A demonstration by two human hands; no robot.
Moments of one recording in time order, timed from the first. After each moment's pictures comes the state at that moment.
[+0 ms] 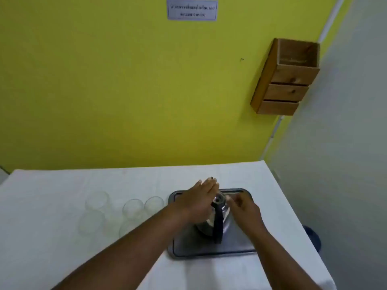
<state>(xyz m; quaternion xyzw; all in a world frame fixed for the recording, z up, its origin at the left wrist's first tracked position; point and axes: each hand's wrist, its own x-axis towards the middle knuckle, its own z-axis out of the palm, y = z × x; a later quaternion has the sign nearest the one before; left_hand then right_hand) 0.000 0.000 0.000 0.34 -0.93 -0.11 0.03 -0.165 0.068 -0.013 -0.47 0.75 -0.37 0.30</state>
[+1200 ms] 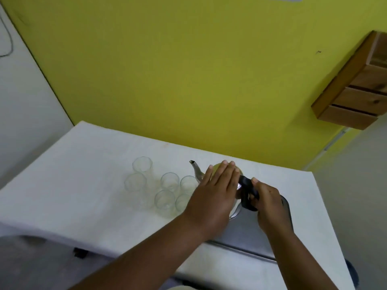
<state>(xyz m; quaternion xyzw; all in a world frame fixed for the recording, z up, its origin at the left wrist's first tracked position) 0.054 0.070 0.035 0.48 -0.85 0.02 0.21 -0.111 0.046 0.015 -0.44 0.58 -0.49 0.48</state>
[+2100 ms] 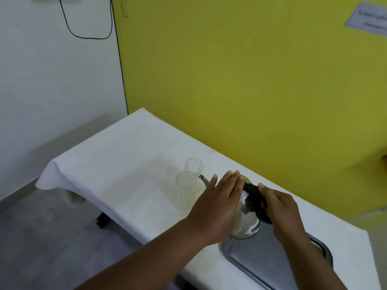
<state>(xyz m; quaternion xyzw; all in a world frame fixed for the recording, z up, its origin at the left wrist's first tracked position) 0.159 0.091 0.031 0.58 -0.78 -0.02 0.23 -0.007 0.019 0.043 -0.62 0.59 -0.33 0.41</state>
